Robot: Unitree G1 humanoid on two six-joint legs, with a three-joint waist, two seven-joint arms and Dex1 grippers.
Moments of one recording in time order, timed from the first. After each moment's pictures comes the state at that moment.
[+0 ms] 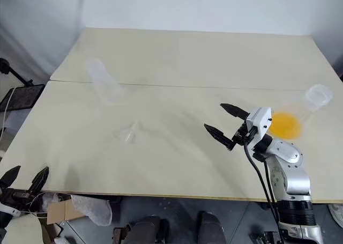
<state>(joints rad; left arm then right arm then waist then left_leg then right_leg) 0.41 0.40 0.75 -0.14 -0.56 0.09 -0.56 -0.26 -0.51 -0.16 -0.07 0.50 0.05 0.93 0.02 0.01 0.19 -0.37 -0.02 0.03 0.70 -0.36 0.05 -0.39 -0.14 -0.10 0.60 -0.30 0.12</state>
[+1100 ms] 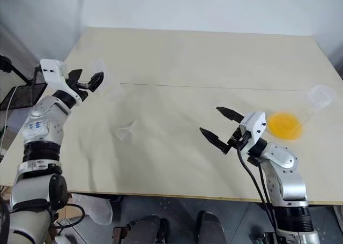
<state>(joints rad) -0.88 0.54 0.27 0.74 -0.31 0.13 -0.45 -0.21 -0.49 -0.12 -0.16 0.47 0.04 0.86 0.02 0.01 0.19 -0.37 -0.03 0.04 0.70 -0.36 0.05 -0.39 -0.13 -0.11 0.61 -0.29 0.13</state>
